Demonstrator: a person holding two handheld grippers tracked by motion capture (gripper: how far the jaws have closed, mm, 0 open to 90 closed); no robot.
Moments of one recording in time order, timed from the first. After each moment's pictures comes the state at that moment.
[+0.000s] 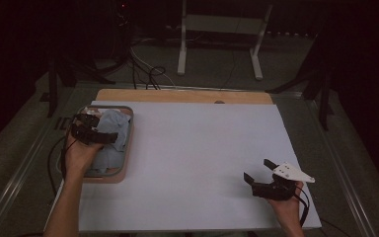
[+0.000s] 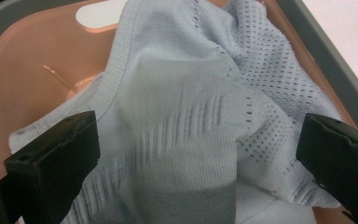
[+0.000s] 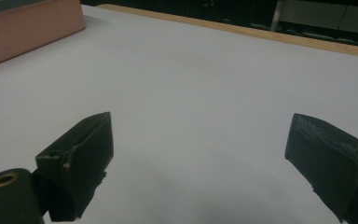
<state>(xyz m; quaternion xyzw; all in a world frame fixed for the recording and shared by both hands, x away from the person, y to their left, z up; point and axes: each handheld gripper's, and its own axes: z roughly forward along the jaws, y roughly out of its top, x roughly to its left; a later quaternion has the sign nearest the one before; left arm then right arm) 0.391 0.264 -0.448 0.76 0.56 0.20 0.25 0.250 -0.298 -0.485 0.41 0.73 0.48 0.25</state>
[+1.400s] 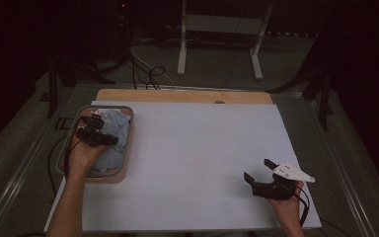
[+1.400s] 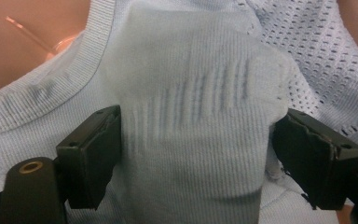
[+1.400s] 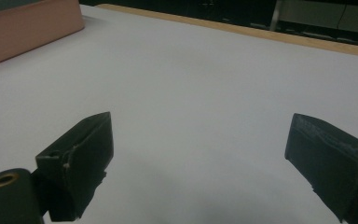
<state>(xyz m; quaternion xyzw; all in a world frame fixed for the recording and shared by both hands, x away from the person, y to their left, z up) 0.402 0.258 -0.467 0.77 0.58 0.16 0.19 0.251 -0.299 -0.485 0.41 0.73 0.48 0.25</state>
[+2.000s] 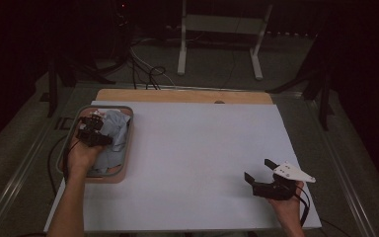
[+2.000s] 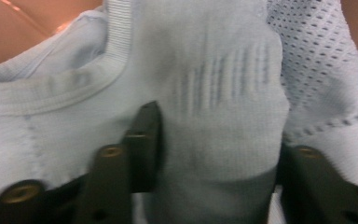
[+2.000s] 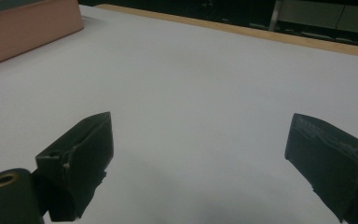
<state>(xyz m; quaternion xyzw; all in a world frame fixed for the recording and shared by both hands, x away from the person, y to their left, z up) 0.401 0.263 -0.467 0.78 0.59 0.15 0.18 0.251 -0.300 -0.485 0.41 0.73 0.48 0.25</state>
